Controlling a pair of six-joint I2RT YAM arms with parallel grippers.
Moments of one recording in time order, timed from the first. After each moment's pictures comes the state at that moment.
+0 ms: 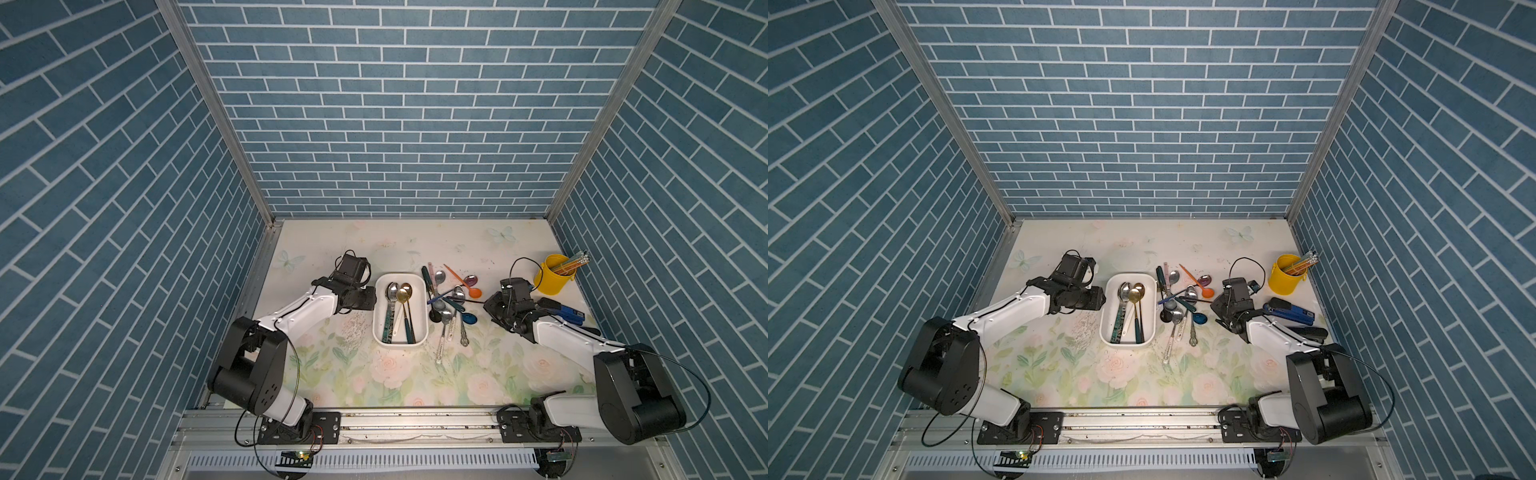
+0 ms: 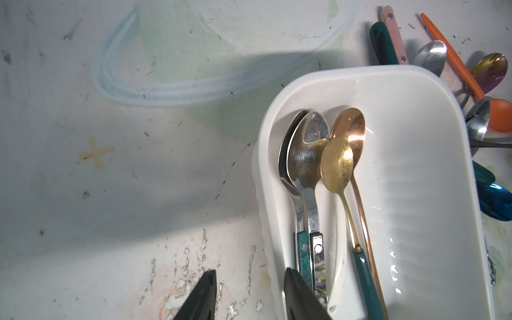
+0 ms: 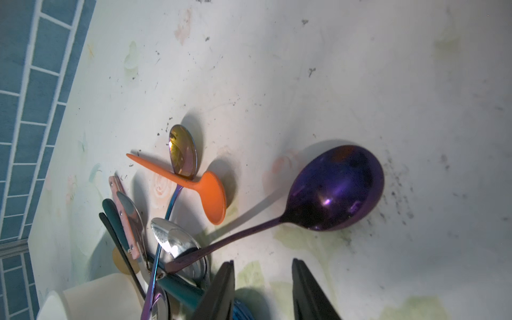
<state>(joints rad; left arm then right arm) -0.42 1.52 0.94 -0.45 0.11 -0.30 0.30 1.35 0.57 -0.09 0.05 1.03</state>
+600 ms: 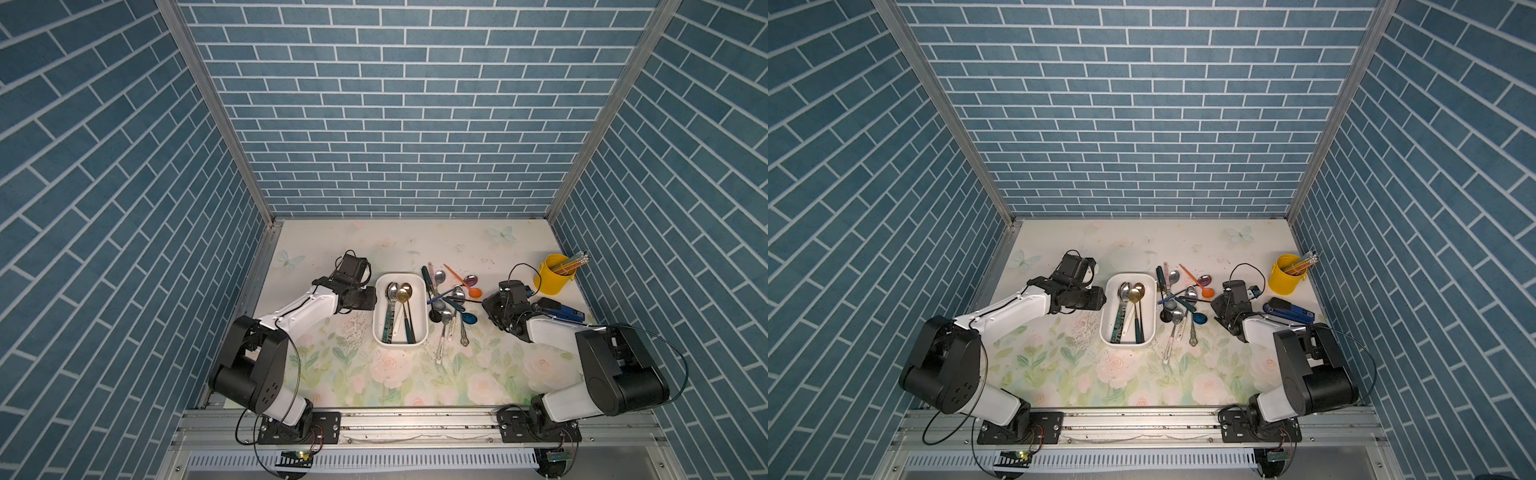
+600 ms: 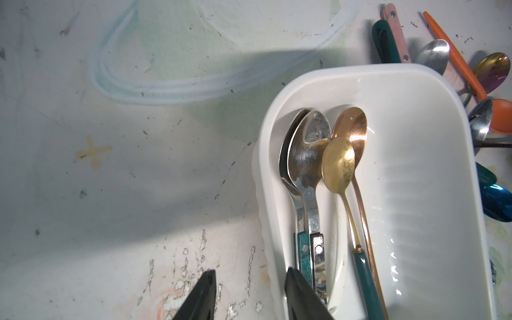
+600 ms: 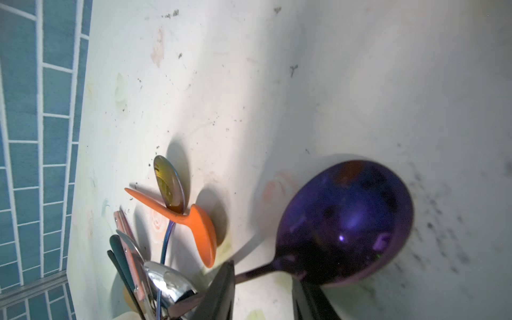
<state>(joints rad) -0.42 1.53 0.94 -0.45 0.11 -0.31 0.28 1.48 0.52 0.14 0.03 1.18</state>
